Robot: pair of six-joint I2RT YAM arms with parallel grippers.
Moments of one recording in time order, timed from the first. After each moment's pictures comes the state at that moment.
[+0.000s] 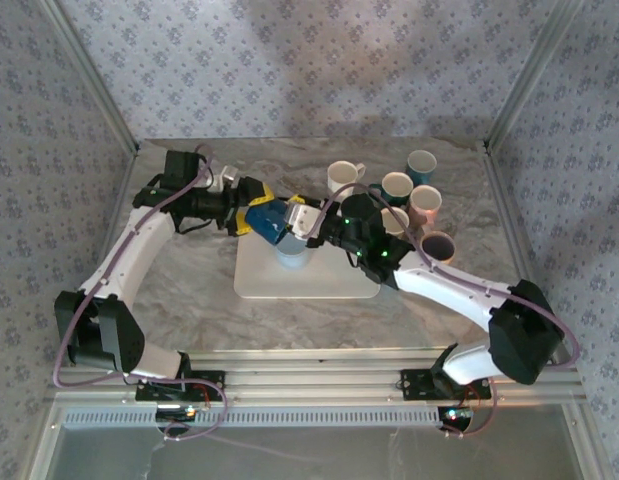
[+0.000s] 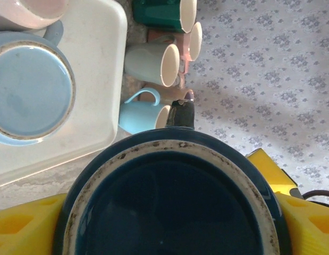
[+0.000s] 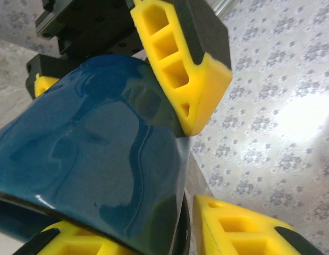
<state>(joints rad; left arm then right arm) -0.21 1.43 1.27 -0.68 0.98 -0.85 0.80 1.40 0.95 0.33 -0.14 -0.72</state>
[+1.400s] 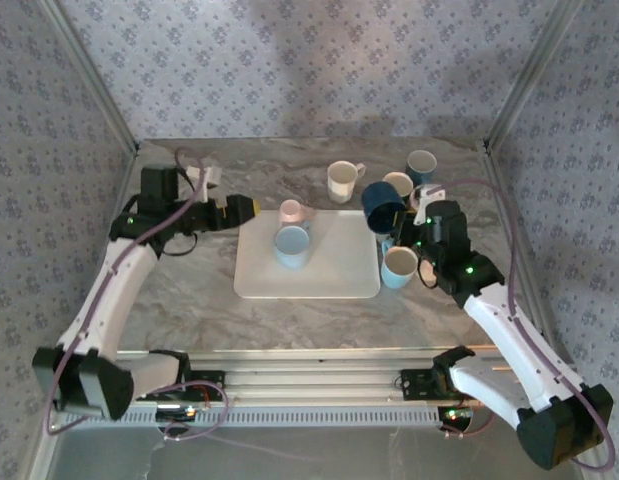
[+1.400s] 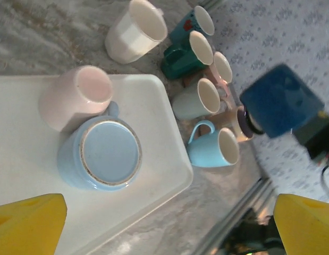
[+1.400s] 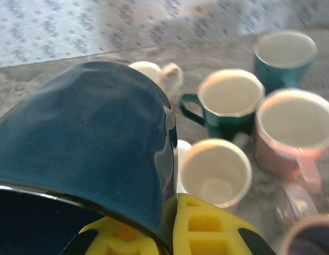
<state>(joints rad) -0.20 1.14 1.11 -0.62 0.70 -0.35 0.35 0.92 0.86 -0.43 0.09 0.35</state>
